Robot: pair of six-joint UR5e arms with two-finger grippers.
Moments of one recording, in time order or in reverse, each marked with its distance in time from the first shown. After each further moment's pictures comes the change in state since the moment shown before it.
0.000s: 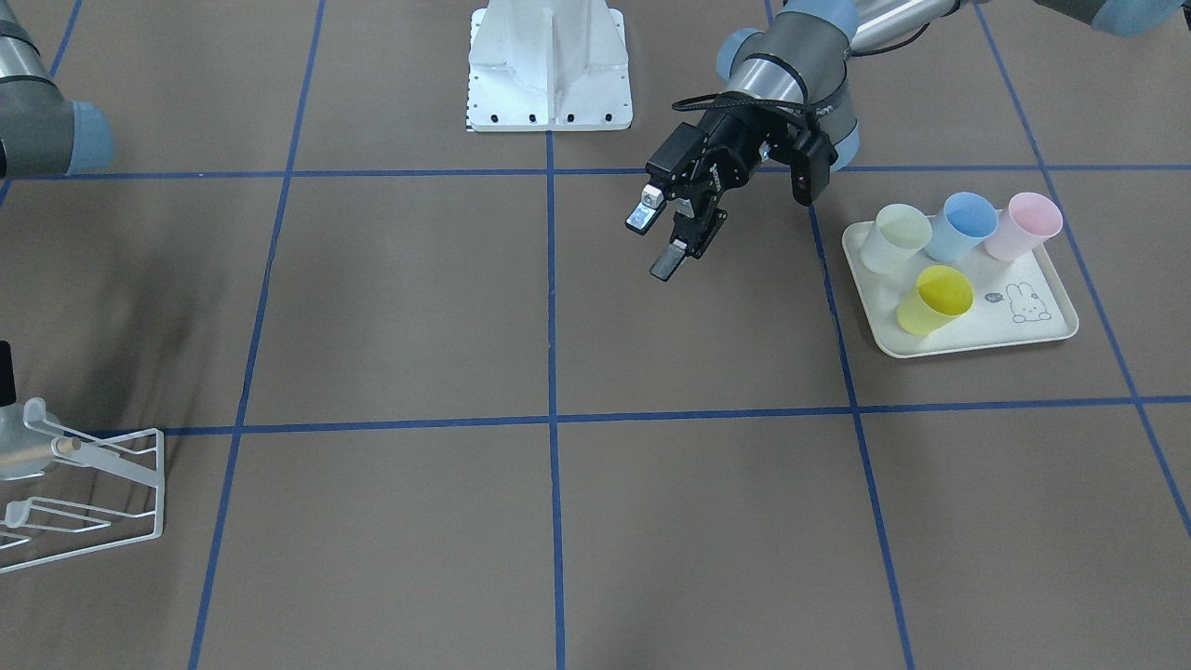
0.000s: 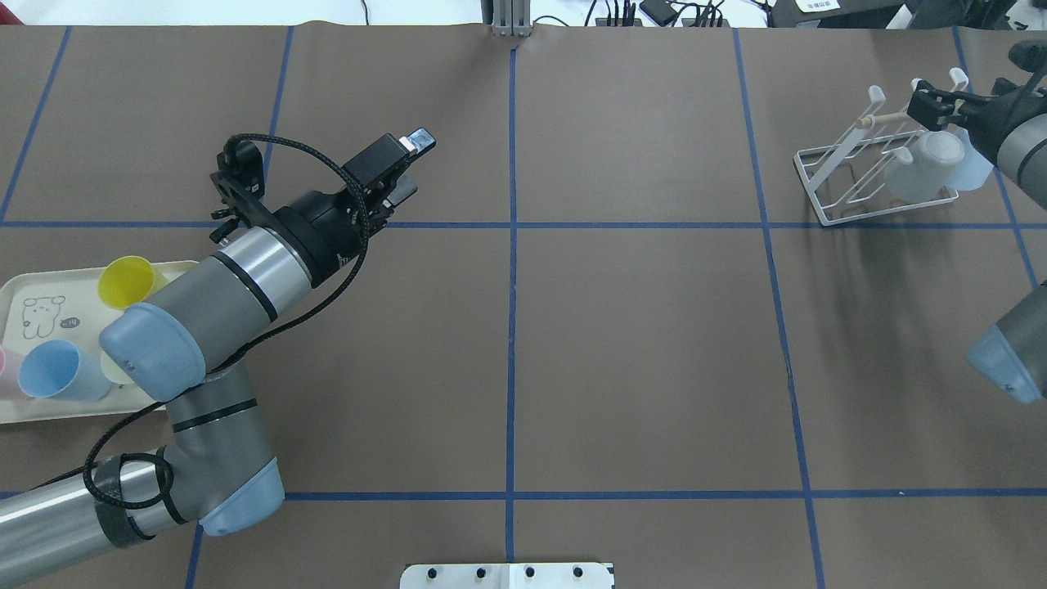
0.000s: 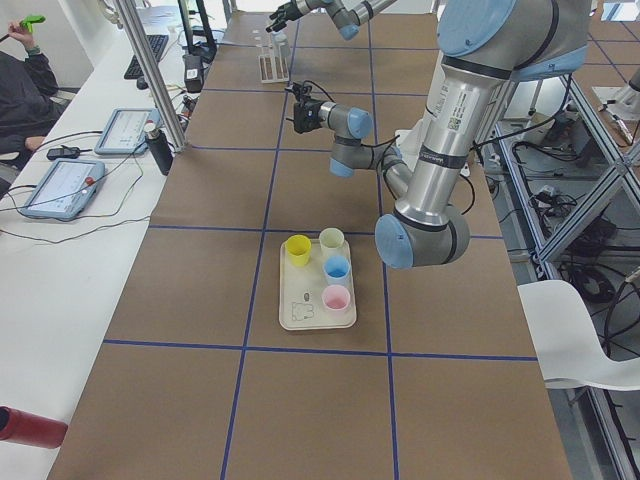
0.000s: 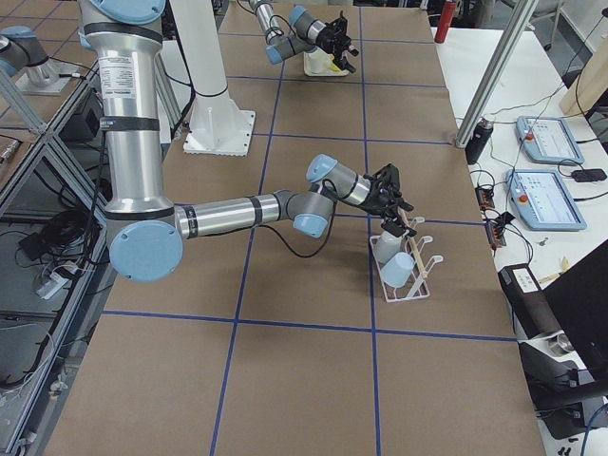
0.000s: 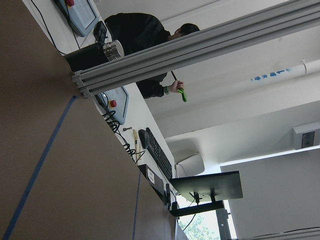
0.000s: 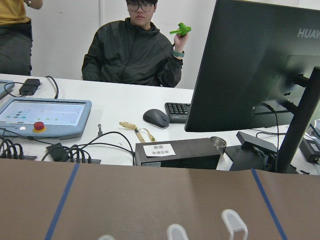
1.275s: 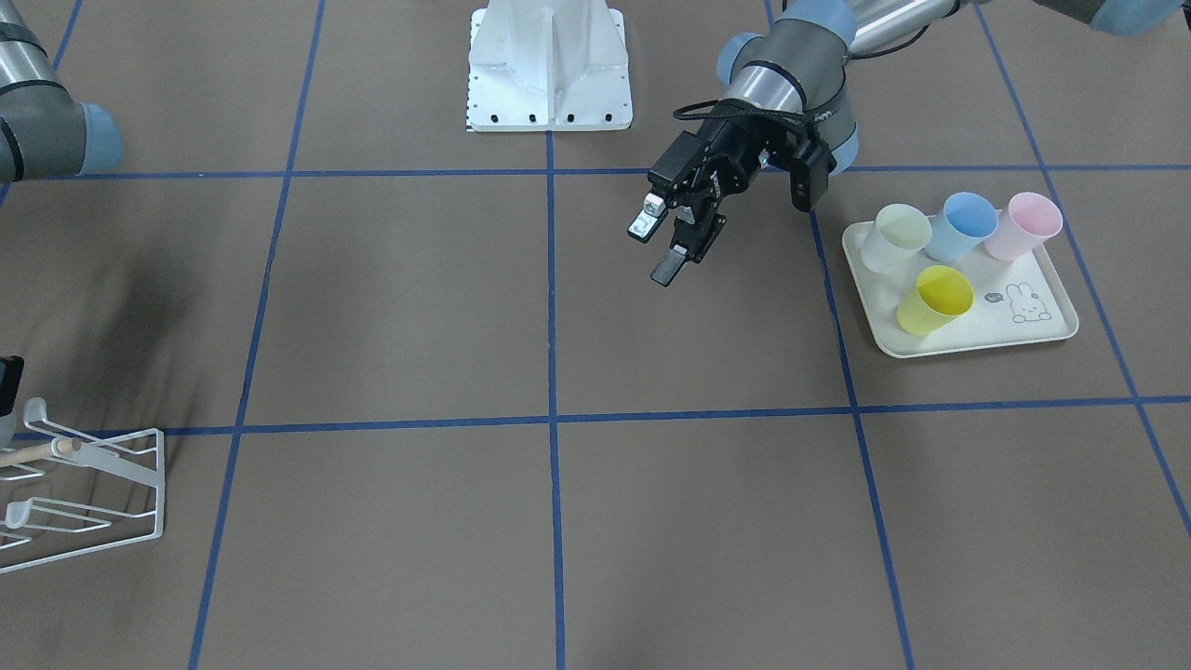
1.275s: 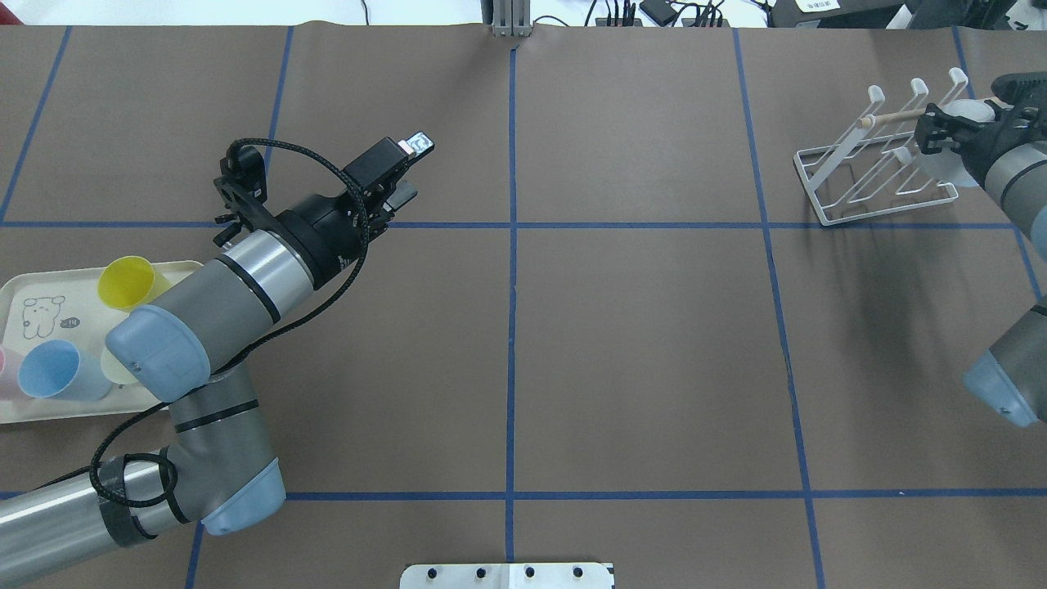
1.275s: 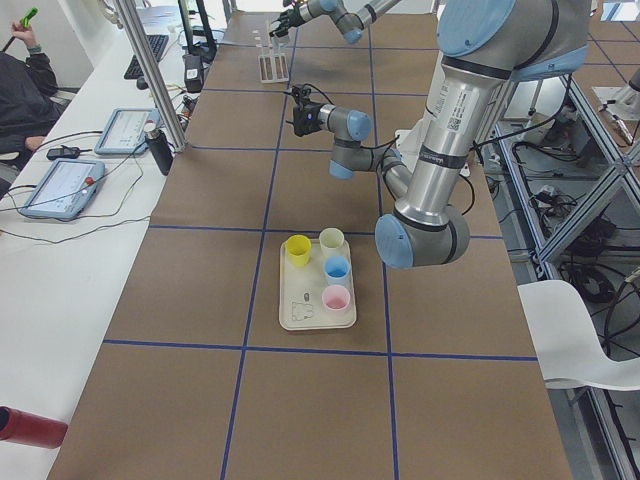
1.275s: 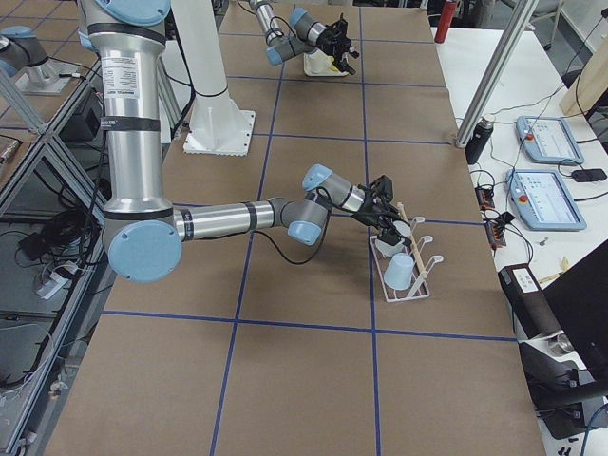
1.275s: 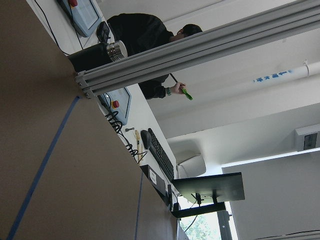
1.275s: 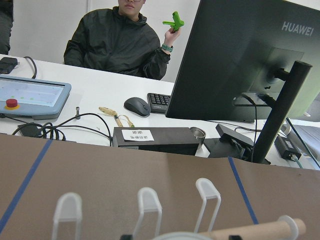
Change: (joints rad) left arm 0.005 -0.001 0.039 -0.035 0.006 -0.055; right arm -0.069 -0.027 -0.054 -0.002 -0.132 -0.020
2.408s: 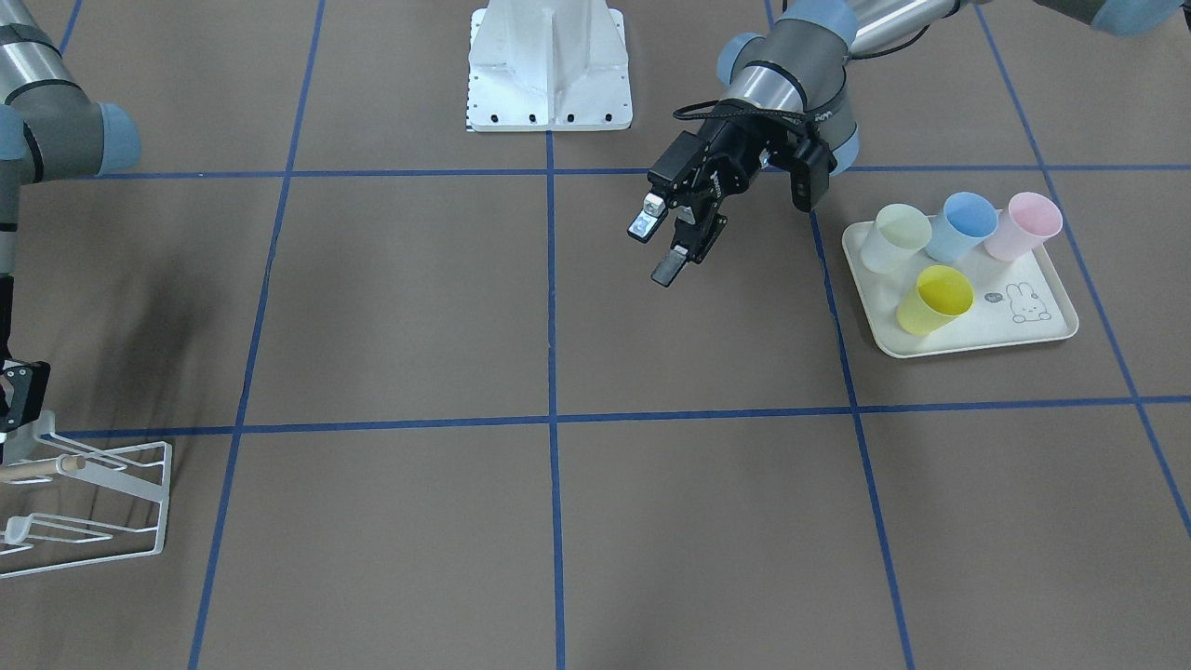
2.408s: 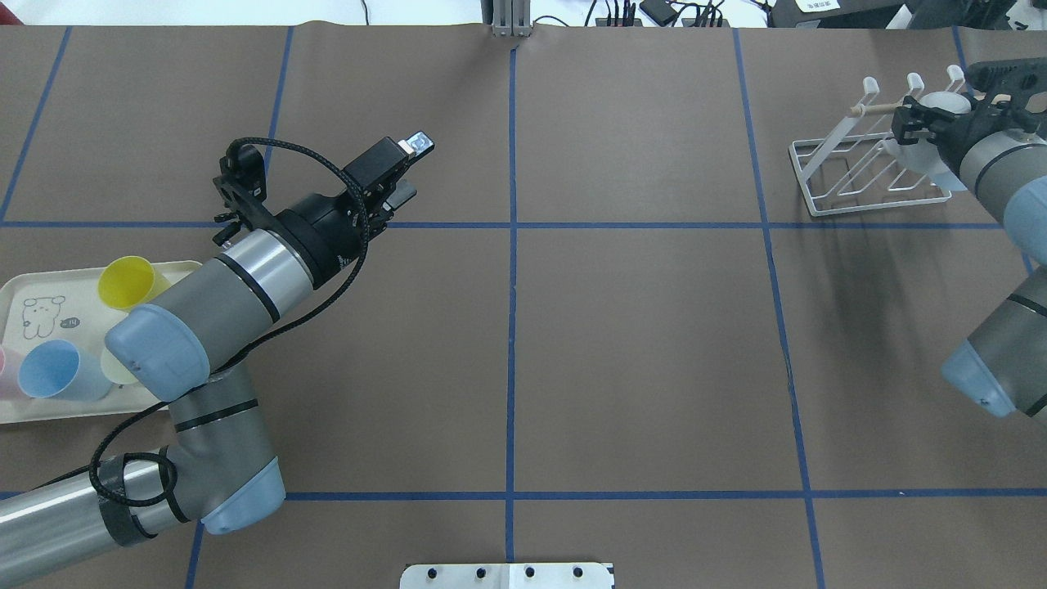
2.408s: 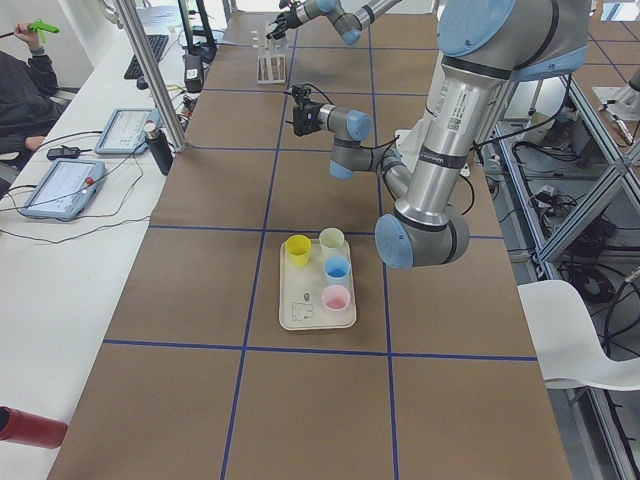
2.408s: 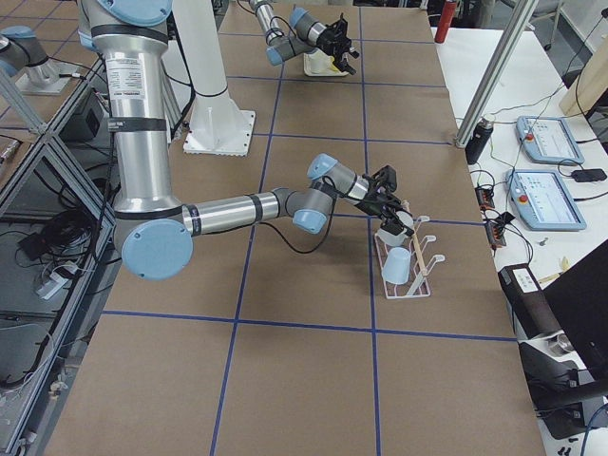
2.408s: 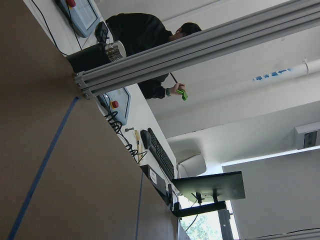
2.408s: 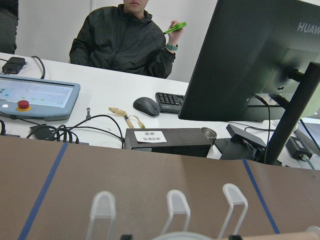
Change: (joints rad) left arm -0.002 0.000 0.000 0.000 -0.002 0.007; right arm -0.014 0.044 0.018 -0.064 0.008 0.012
